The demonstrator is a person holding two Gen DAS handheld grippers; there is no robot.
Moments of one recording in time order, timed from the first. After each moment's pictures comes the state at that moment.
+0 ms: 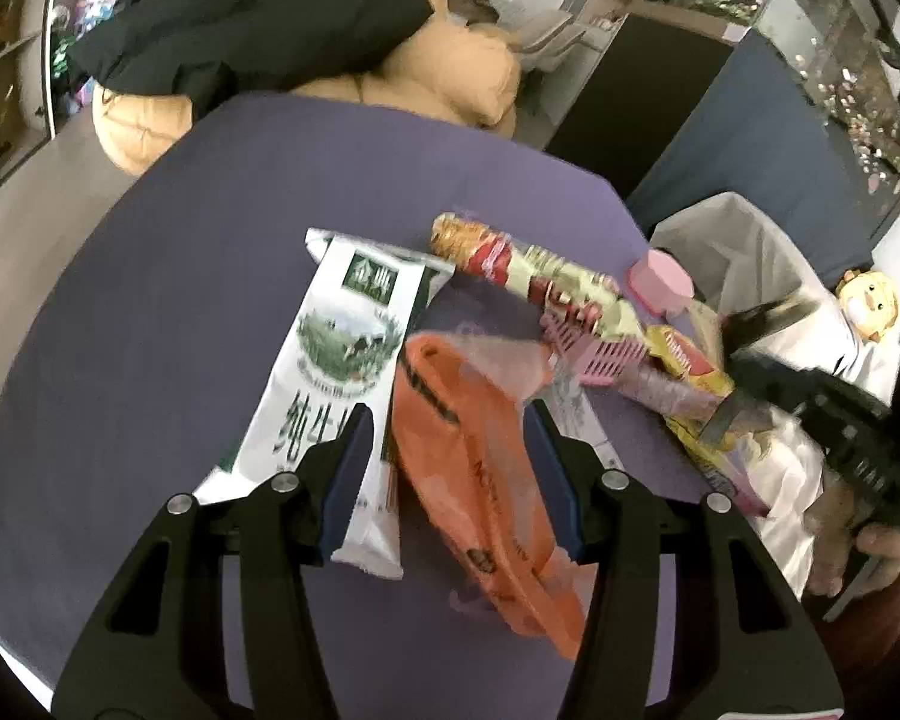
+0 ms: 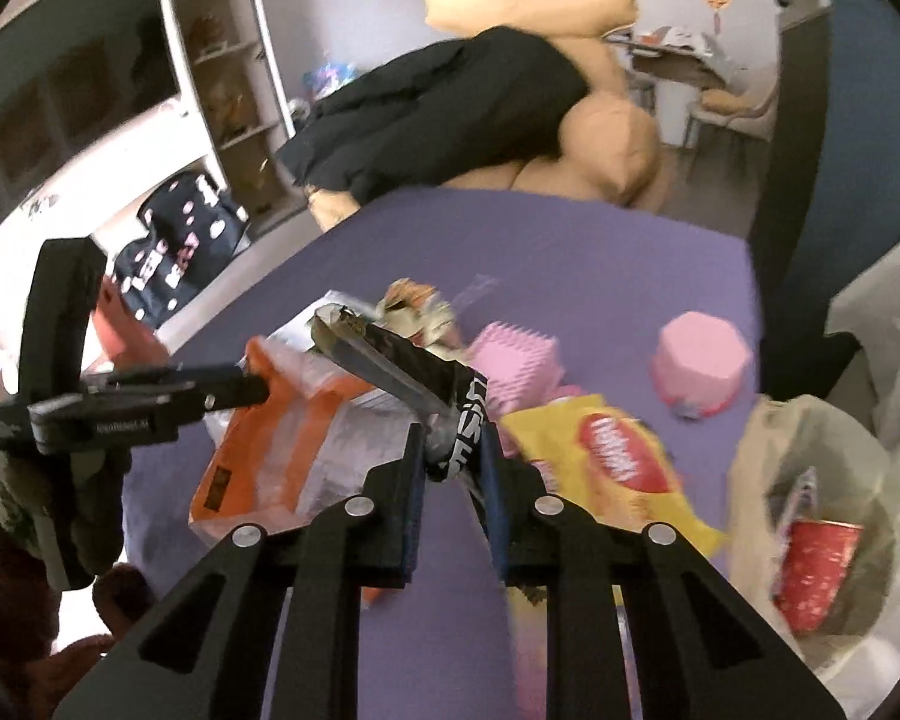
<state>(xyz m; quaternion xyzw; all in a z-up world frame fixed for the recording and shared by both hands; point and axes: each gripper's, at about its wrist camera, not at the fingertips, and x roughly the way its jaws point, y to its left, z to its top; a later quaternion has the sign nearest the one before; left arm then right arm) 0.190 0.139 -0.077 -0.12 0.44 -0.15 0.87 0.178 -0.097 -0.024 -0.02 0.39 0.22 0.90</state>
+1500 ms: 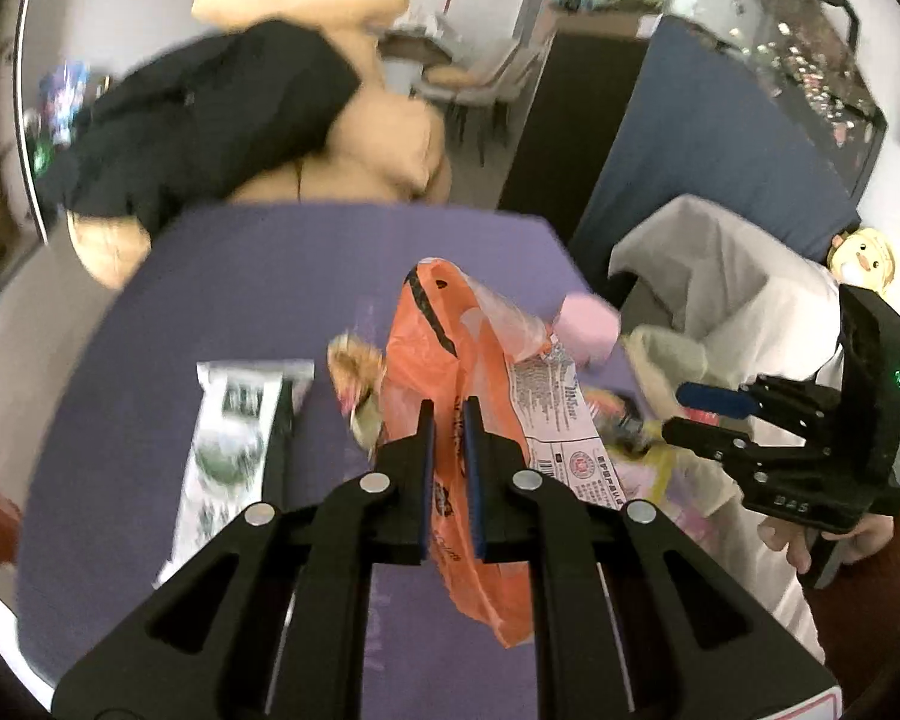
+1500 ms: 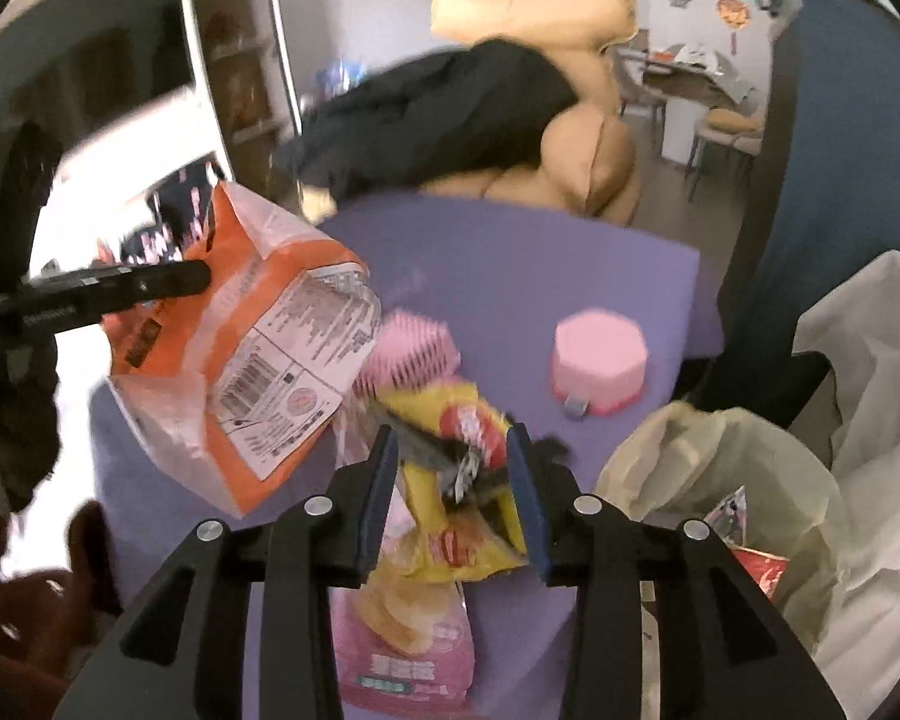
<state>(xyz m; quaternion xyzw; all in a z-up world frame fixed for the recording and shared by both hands) 0.188 0.069 -0.020 -0.05 0.39 -0.16 0.91 0.195 -0.151 -0.046 -0.08 0.40 0.23 0.88</state>
